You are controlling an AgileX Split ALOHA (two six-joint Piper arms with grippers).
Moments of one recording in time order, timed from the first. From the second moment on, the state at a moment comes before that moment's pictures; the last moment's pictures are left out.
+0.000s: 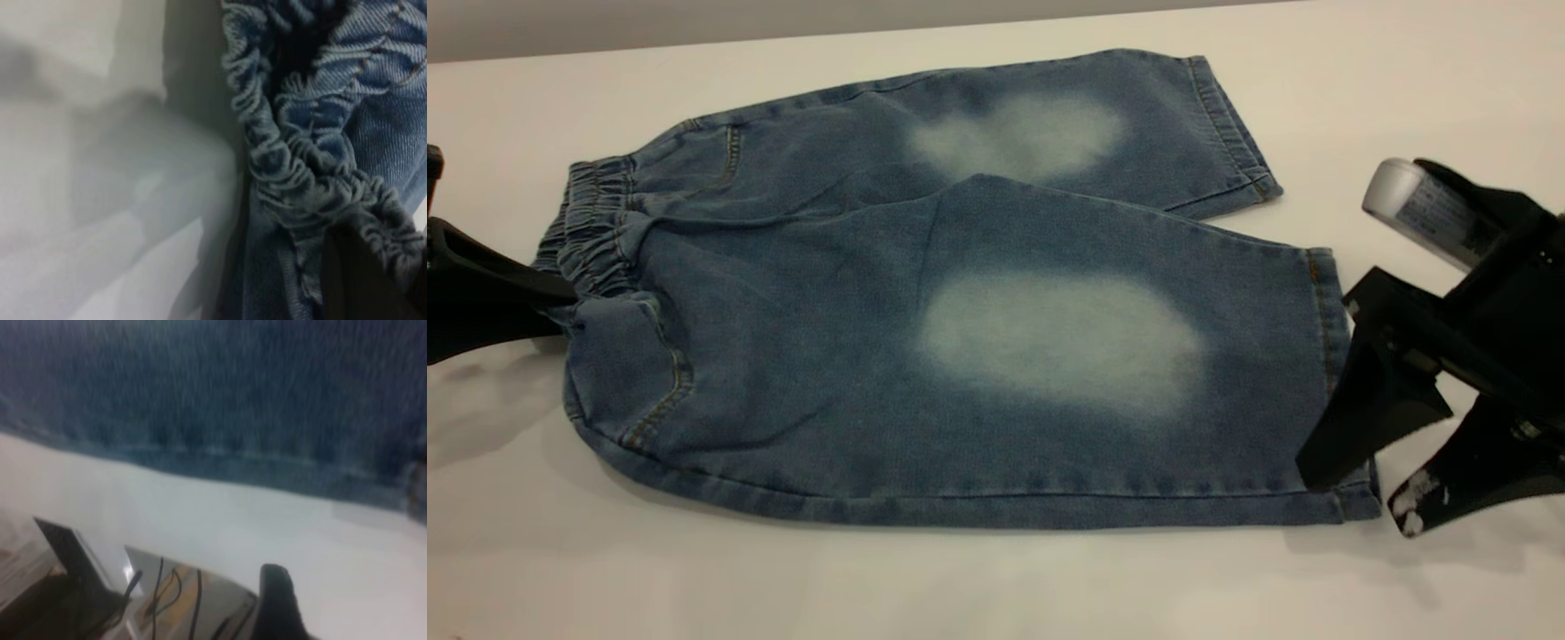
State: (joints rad) left arm 0.45 2.09 -0.67 -1.48 0.88 1.14; right arm 0.13 1.99 -0.63 1.09 0.70 -0.77
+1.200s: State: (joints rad) left arm 0.45 2.09 -0.67 -1.48 0.88 1.15; right arm 0.13 2.09 -0.66 1.31 0.62 -0.99
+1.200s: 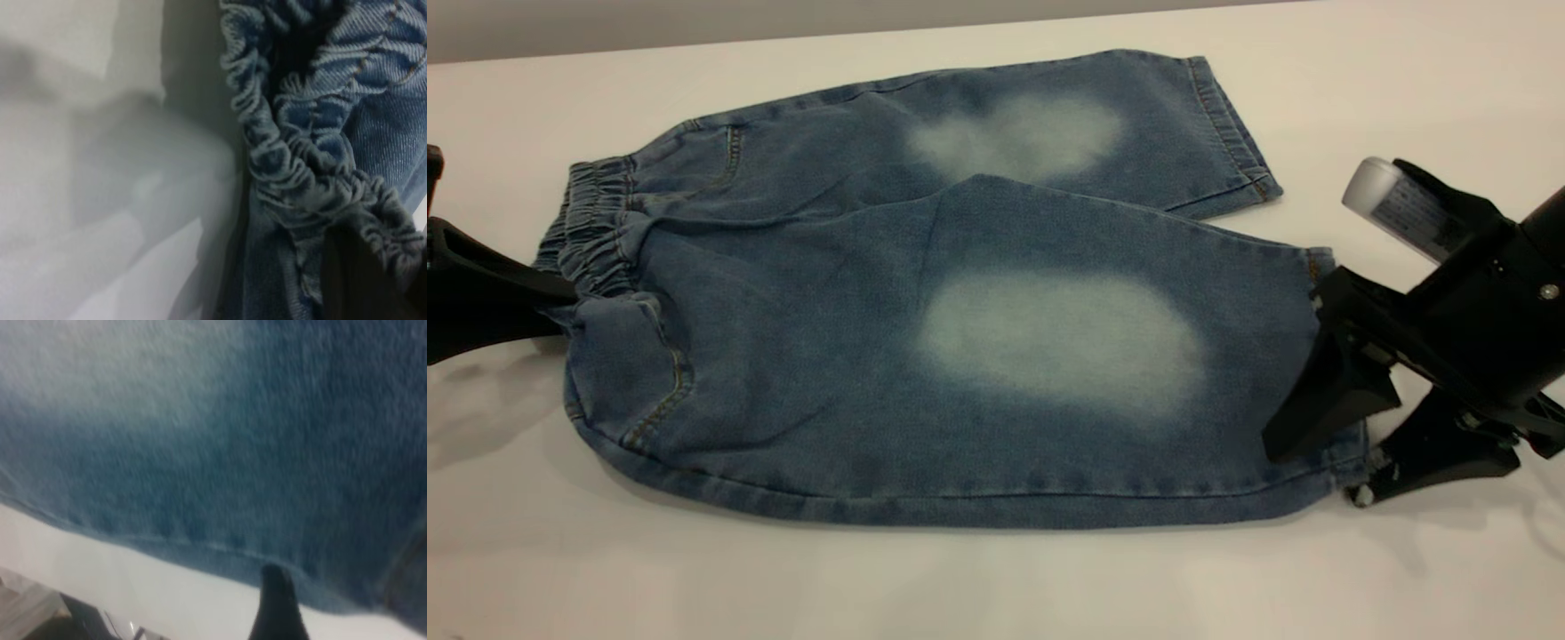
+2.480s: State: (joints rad) left arm 0.35 1.67 -0.60 -1.14 0.92 0.80; right arm 0.13 1.57 -0.66 0.80 0.82 -0.54
